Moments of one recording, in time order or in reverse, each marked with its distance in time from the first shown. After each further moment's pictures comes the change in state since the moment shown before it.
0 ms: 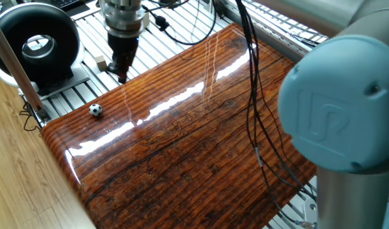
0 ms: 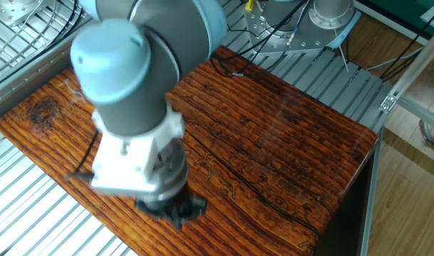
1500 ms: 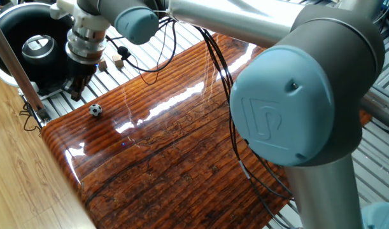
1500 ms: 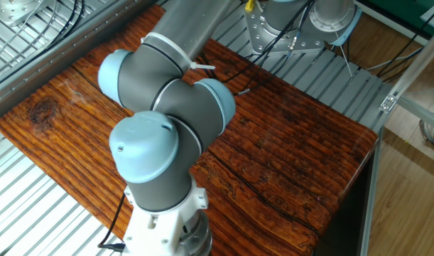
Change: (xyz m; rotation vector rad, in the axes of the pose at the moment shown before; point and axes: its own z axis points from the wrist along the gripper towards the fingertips) arm -0.075 0.052 0.081 -0.086 -0.142 0.021
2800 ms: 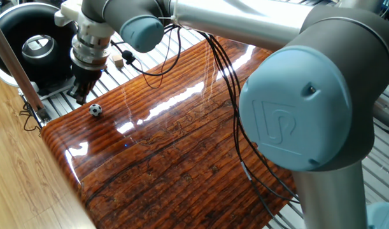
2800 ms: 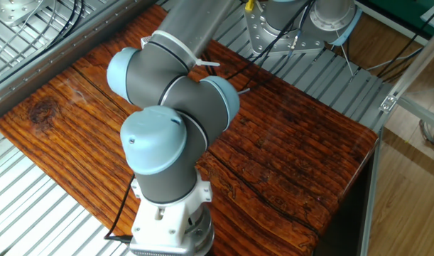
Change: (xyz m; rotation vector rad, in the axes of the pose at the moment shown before) arm 0.005 -0.006 0.009 0.028 -0.026 -0.018
